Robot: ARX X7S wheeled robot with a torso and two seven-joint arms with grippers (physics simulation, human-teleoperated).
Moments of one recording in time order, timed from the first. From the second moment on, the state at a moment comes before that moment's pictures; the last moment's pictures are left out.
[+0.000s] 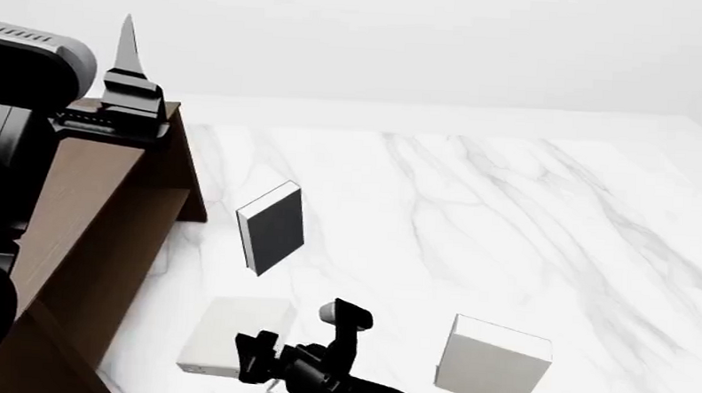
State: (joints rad) left arm -0.86 -0.62 -0.01 0.88 -0.81 -1.19 -0.53; right arm 0.78 0.00 -1.54 0.85 1.92 -0.11 -0.21
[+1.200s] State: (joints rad) left arm -0.83 -0.65 -0.04 0.90 -0.85 -1.16 -0.56; right arm 0.81 0.01 -1.56 0.76 1.31 -0.10 0.17
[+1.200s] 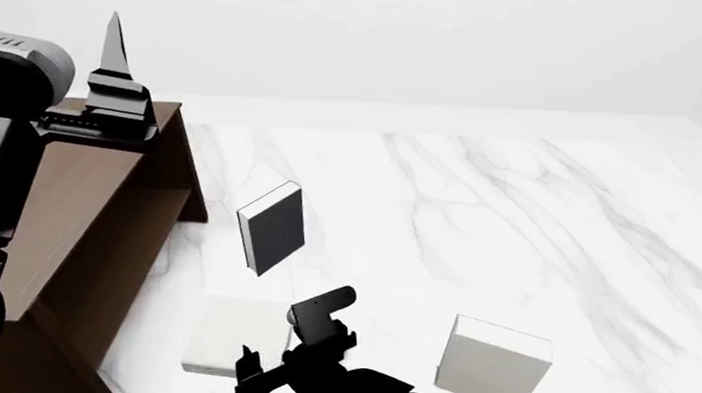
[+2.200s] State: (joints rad) left arm -0.84 -0.64 -0.06 0.90 -0.93 -1.16 -0.59; right arm 1.27 0.43 -1.45 -0.24 1.29 0.08 0.66
